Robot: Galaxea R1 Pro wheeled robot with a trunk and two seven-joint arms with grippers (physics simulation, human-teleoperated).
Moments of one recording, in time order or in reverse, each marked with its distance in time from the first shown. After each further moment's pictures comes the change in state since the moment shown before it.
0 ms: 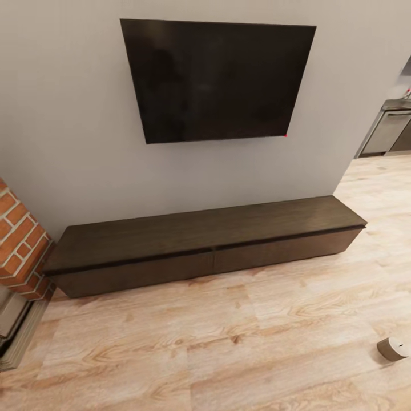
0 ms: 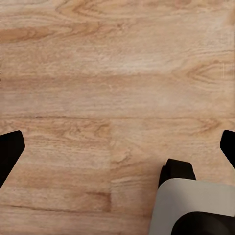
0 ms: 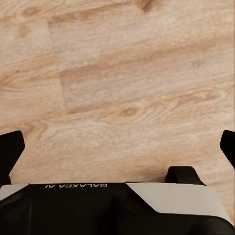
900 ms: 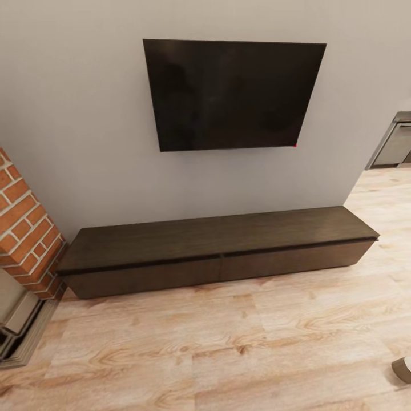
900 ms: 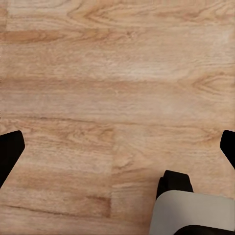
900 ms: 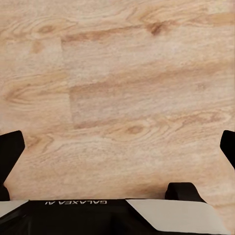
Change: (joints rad) left arm 0.000 0.000 0.001 0.000 0.000 0.001 0.000; right arm -0.001 0.000 0.017 0.027 0.000 -0.051 -0.003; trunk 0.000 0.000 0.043
